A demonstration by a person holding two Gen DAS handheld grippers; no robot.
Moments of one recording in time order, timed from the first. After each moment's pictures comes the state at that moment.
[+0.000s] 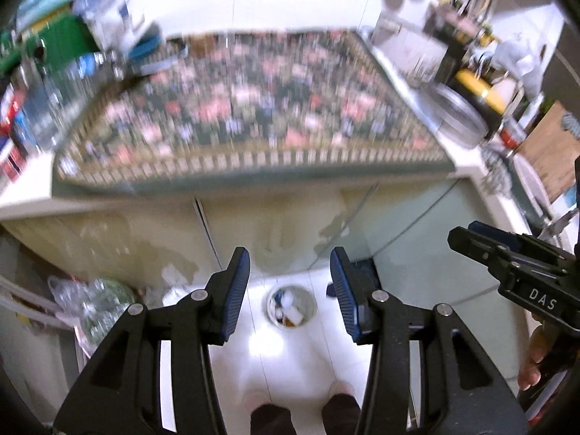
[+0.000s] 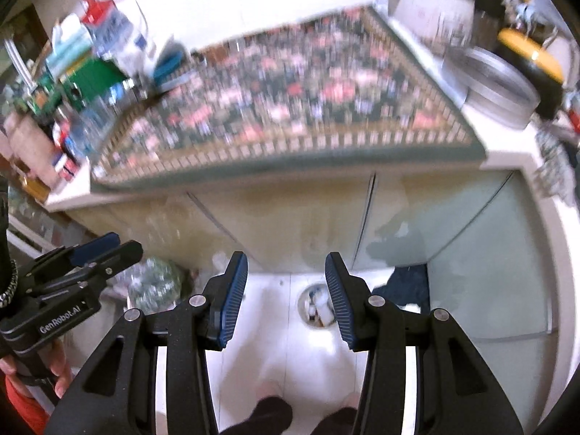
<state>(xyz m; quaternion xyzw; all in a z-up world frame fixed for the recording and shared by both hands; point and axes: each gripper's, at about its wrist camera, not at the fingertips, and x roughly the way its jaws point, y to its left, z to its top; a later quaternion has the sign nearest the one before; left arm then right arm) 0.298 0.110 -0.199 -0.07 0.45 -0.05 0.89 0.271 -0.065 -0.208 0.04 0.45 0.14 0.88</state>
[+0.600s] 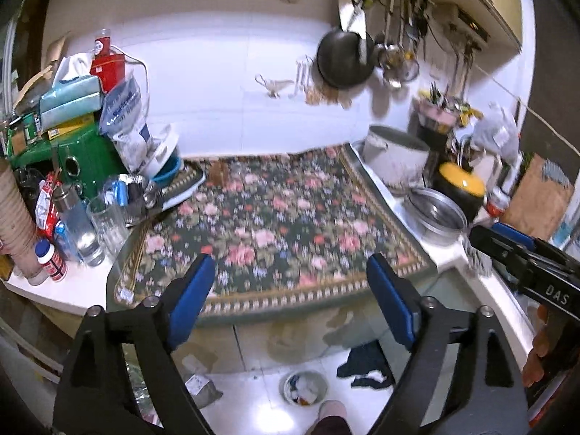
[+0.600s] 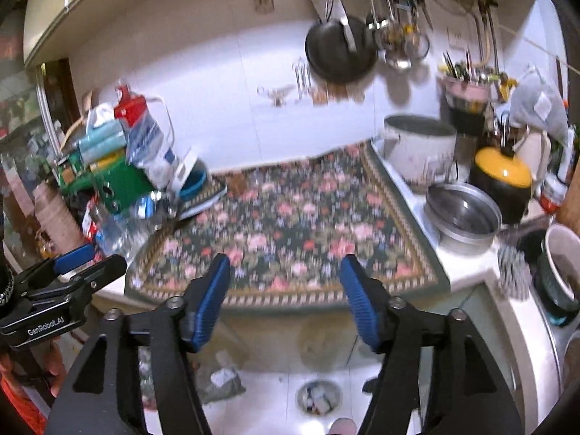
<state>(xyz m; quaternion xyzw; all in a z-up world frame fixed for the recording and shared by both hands) 0.307 0.152 -0.050 -0.06 0.29 -0.04 0.96 0.265 -0.045 -0.059 0.04 0.26 0.12 0.96</state>
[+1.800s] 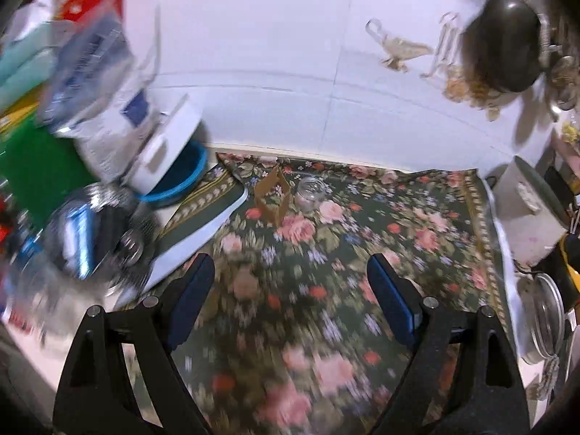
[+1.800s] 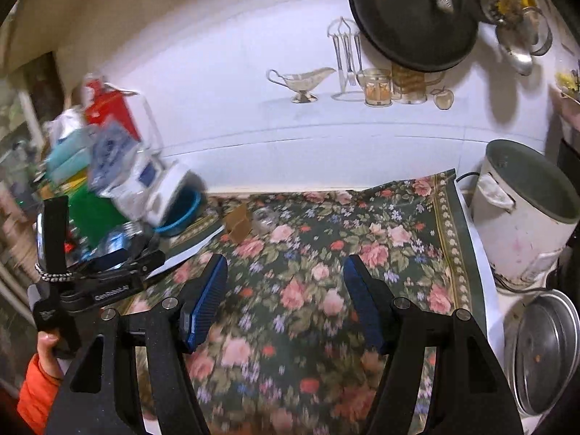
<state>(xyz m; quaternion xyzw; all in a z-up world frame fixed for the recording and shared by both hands) 0.683 0.246 -0.141 -0.11 0.38 0.09 0.91 0.574 -0.008 -0.067 0.02 0.32 0.23 0.92</state>
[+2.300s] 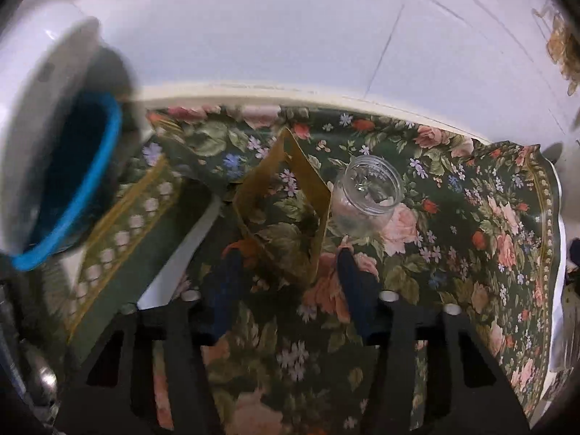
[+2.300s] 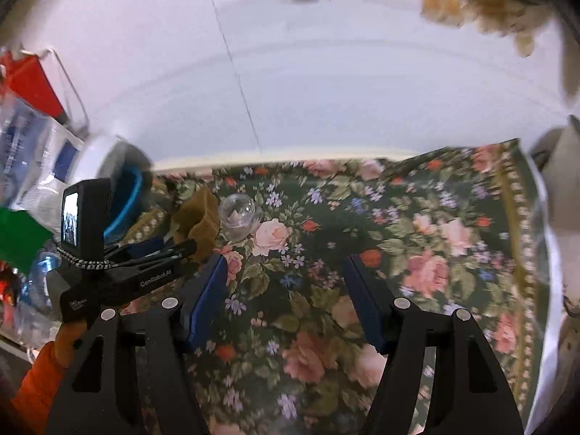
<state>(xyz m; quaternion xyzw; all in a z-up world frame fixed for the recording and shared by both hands) 0.859 0.317 -0.279 -0.12 0.50 0.03 0.86 0.731 0.096 -0.158 0.00 0.43 0.19 0.88</state>
